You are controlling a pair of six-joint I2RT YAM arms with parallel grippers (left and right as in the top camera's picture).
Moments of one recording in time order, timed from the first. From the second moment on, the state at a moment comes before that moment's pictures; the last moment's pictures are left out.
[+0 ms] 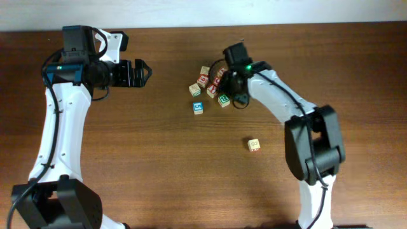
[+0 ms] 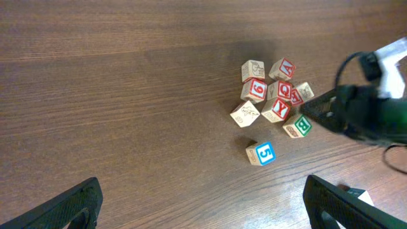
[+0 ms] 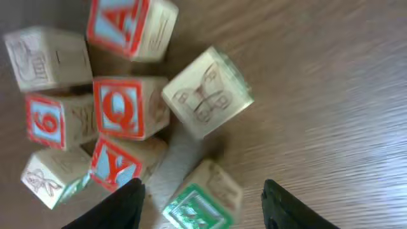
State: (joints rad) left arm 0.07 1.72 1.61 -0.87 0.43 0.09; right arm 0.38 2.17 1.67 -0.70 -0.04 0.81
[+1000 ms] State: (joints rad) left arm 0.07 1.72 1.61 -0.87 0.43 0.09; right arm 0.35 2.20 1.68 -0.80 -0.16 0.13
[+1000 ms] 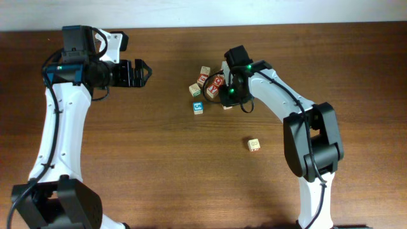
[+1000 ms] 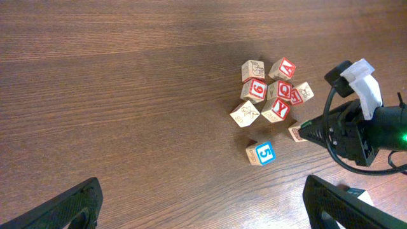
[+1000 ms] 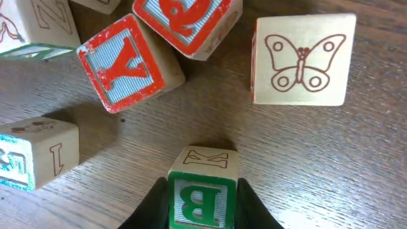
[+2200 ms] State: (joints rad) left arm 0.07 1.72 1.61 -0.87 0.43 0.09; right arm 0.55 2.16 1.70 -0.63 -0.13 0.35
